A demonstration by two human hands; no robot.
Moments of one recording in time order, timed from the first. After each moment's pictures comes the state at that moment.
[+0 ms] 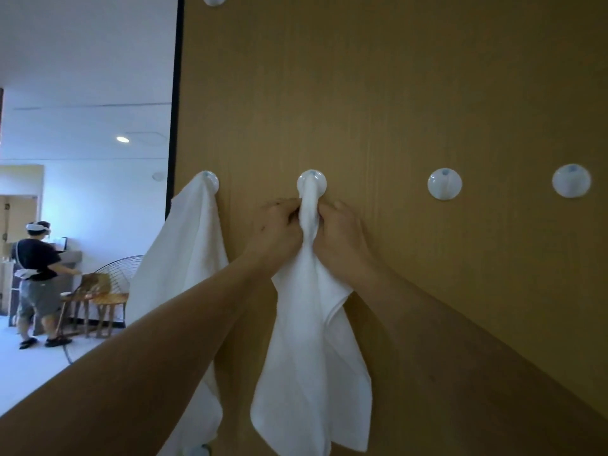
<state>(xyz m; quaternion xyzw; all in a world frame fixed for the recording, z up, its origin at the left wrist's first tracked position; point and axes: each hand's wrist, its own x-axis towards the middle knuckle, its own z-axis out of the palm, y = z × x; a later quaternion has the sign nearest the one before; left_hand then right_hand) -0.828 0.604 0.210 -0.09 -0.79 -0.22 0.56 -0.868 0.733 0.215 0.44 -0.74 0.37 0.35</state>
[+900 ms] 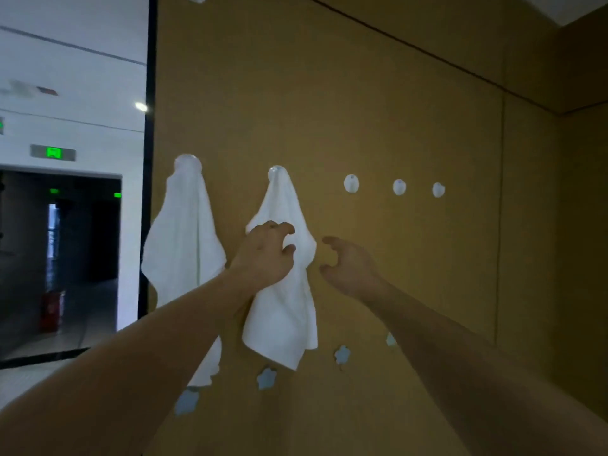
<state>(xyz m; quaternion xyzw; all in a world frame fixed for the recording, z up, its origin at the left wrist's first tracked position) -0.706 0.586 0.141 -0.21 -0.86 -0.19 0.42 -0.703 0.774 0.125 0.14 -0.90 0.27 0.32</state>
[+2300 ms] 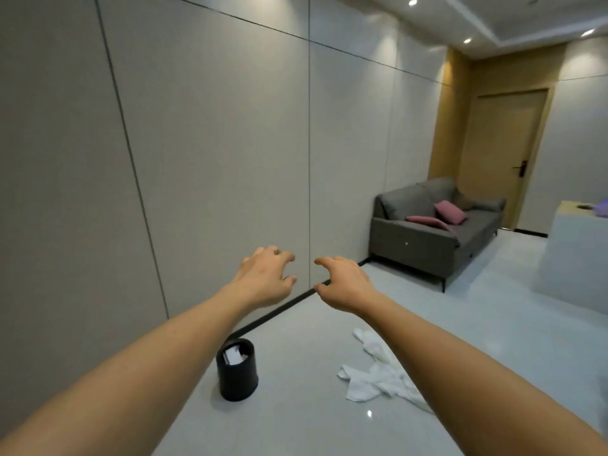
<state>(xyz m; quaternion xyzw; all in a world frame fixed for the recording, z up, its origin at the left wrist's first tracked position) 0.198 1.327 -0.073 -0.88 -0.45 -0.18 0.03 0.375 1.268 -0.098 -0.73 -0.65 0.01 0.23</state>
